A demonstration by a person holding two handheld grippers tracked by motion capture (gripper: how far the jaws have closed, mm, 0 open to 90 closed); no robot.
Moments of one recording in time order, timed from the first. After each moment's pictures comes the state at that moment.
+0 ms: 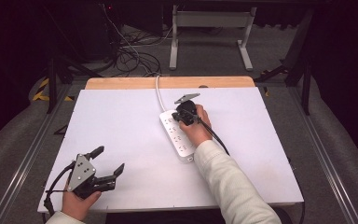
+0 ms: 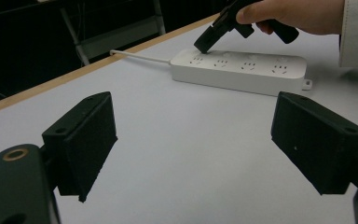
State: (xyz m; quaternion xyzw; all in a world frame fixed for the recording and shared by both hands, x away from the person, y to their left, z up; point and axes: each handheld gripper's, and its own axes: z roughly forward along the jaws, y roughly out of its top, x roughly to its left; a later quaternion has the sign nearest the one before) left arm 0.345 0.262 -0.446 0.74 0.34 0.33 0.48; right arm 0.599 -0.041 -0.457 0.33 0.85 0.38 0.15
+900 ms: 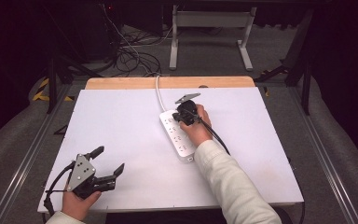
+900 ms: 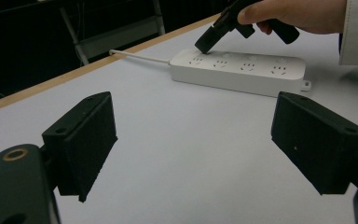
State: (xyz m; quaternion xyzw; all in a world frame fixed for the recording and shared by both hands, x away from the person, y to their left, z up) left arm 0.345 0.262 -0.446 0.74 0.34 0.33 0.48; right arm 0.597 -0.043 -0.454 0.33 0.85 0.38 0.15
